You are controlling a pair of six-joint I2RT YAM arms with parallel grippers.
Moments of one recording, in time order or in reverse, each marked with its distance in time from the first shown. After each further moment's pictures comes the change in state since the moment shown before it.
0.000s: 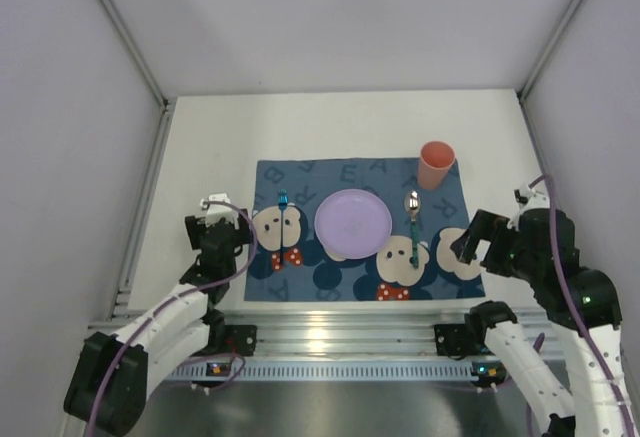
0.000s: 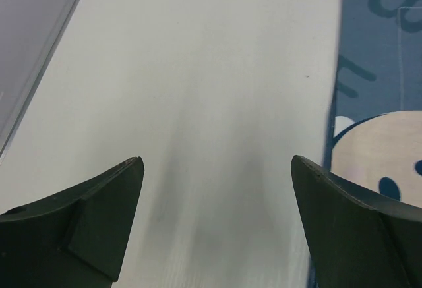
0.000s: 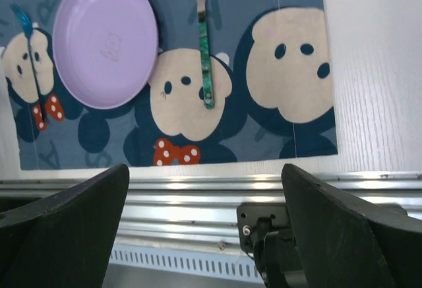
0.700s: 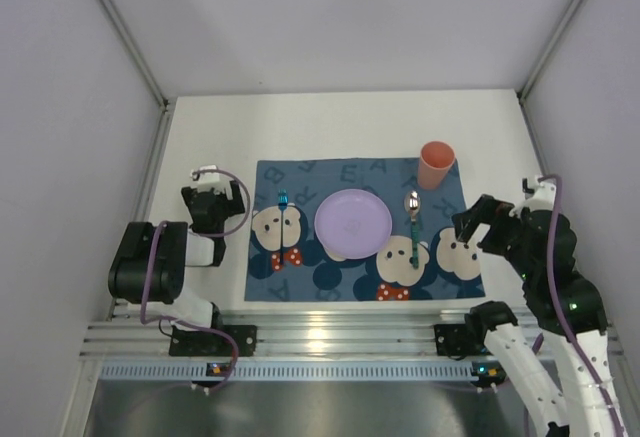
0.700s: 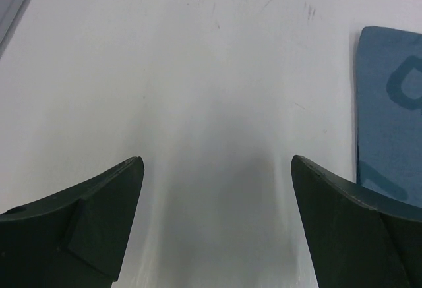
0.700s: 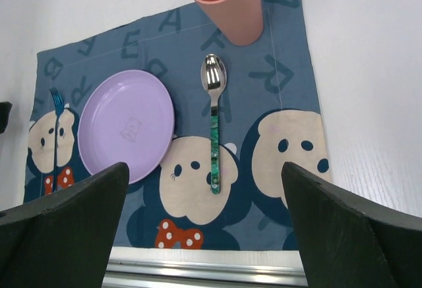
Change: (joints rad) left arm 0.327 0.734 0.170 0.619 0.399 0.039; right arm 0.000 -0.120 -0.145 0.362 0.079 -0.042
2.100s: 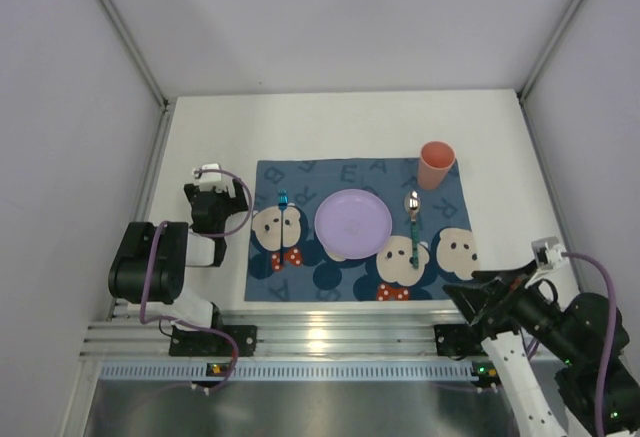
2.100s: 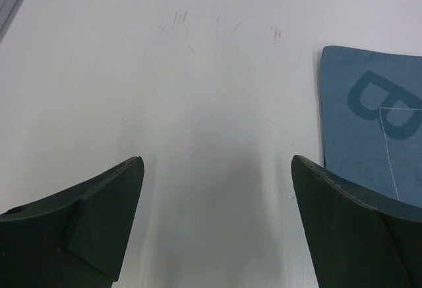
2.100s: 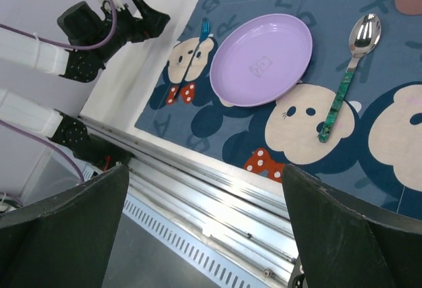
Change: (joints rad) left arm 0.005 0.000 -0.002 0.063 0.072 -0.008; right arm 0.000 -0.335 0.084 -0.231 -0.485 0.015
